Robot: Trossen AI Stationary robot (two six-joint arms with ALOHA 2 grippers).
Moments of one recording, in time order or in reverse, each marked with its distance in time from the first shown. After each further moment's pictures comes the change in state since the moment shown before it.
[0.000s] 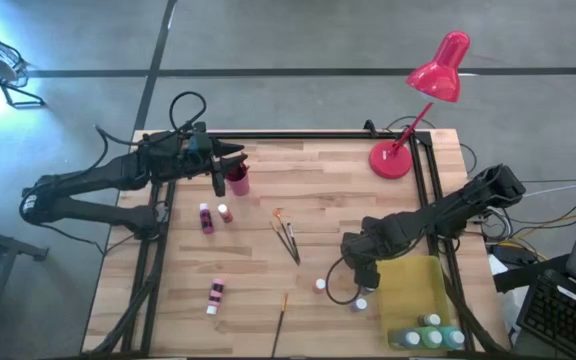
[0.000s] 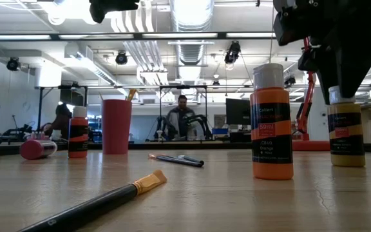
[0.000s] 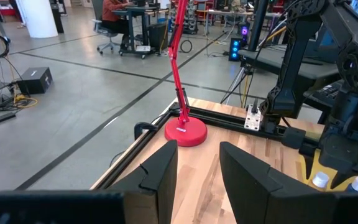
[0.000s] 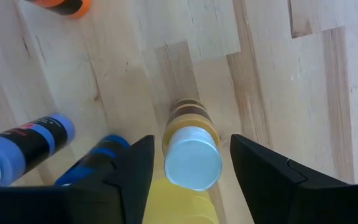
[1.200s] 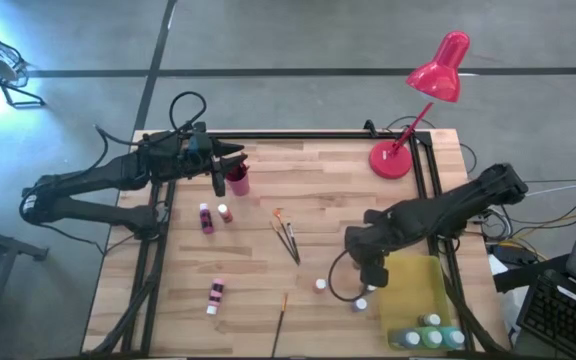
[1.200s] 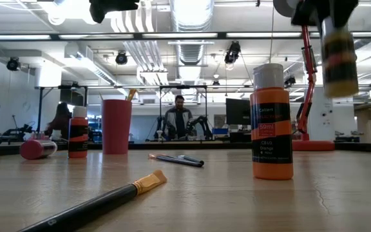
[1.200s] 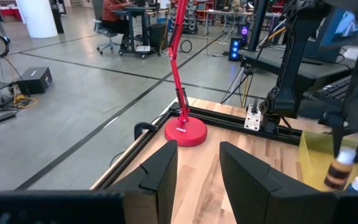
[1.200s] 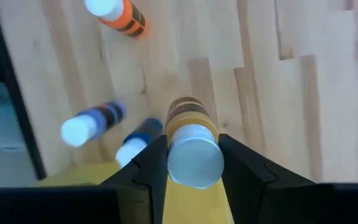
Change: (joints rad) left arm 0.000 0.000 0.000 0.000 0.000 0.000; right arm 0.004 -0.026 0.305 -0.272 -0.048 -0.053
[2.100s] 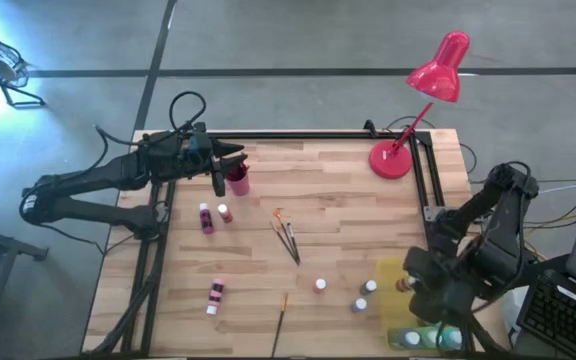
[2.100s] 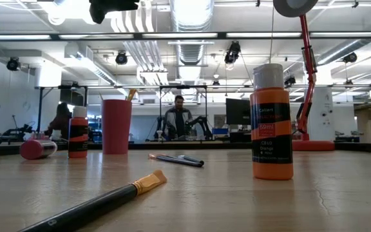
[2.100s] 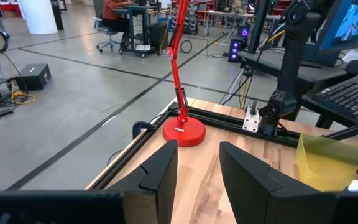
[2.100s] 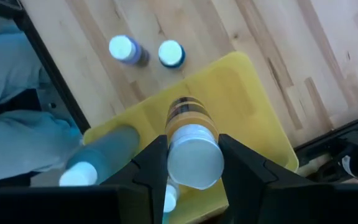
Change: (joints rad) left arm 0.000 0.000 0.000 0.000 0.000 -0.024; right arm 0.554 -0.050 0.212 -0.343 0.212 0.854
